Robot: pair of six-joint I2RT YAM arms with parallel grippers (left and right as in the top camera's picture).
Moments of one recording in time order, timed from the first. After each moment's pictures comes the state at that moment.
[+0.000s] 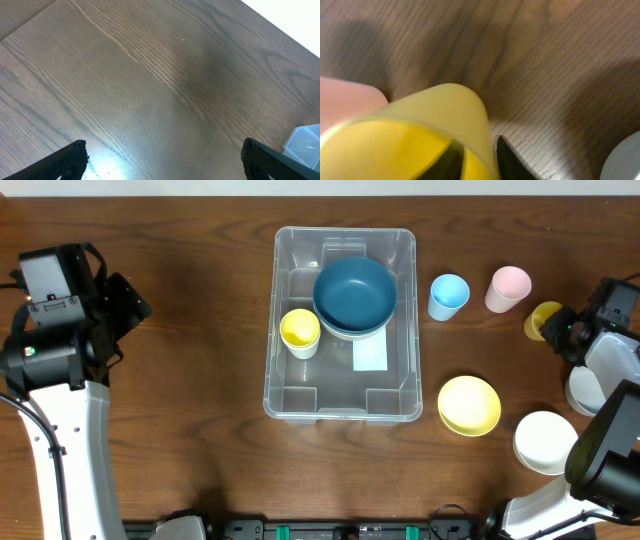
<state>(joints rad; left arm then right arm) 0.21 1.31 1.47 -1.07 -0.24 -0.44 -0.43 1.81 1.10 -0.33 -0.05 0.42</state>
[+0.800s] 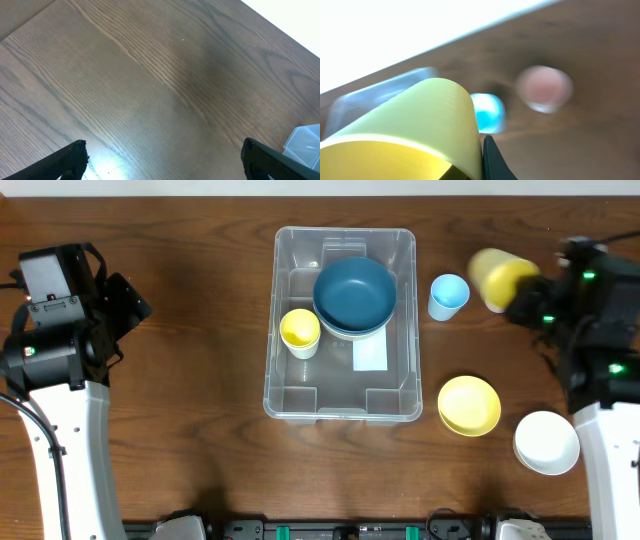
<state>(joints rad) 0.21 1.31 1.47 -1.07 -0.24 -0.44 -0.06 1.20 1.20 -0.60 -0.20 0.34</state>
